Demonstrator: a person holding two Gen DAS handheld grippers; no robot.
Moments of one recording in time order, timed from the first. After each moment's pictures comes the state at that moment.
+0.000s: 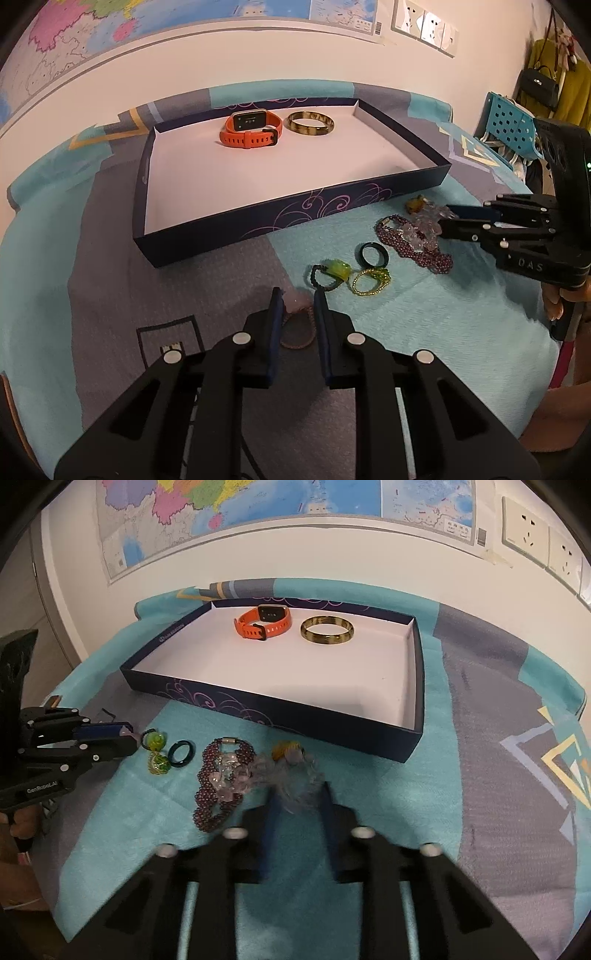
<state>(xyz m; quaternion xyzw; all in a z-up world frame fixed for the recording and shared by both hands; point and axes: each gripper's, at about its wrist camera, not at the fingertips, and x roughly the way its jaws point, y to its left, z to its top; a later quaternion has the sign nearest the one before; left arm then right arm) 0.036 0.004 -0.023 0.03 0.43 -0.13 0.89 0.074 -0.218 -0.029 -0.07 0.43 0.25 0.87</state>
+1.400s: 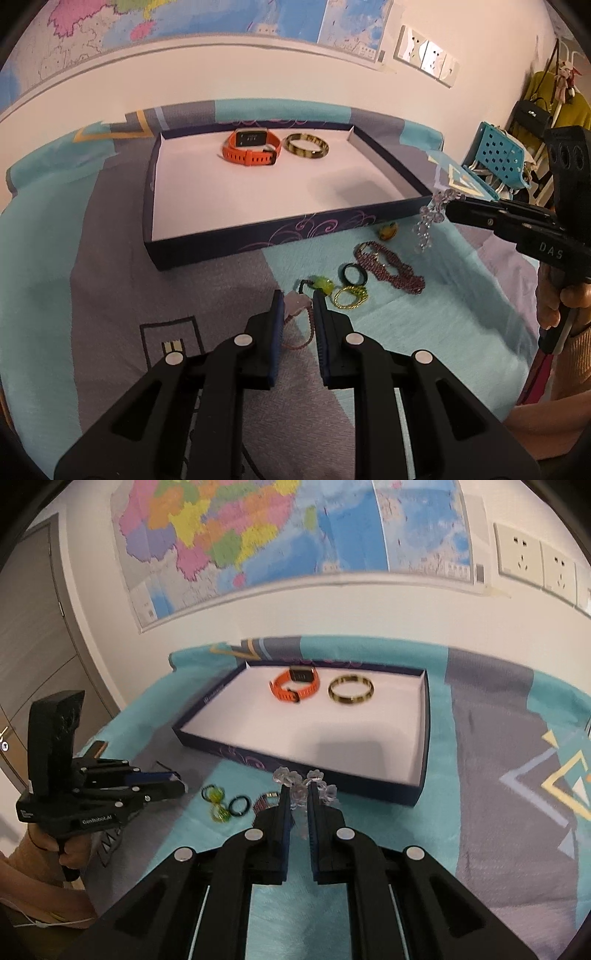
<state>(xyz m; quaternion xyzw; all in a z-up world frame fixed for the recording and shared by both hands) 0.027 0.015 -0.005 -0.02 0.41 -0.15 0.90 0.066 -0.230 0.029 -0.01 0.36 0.31 0.88</state>
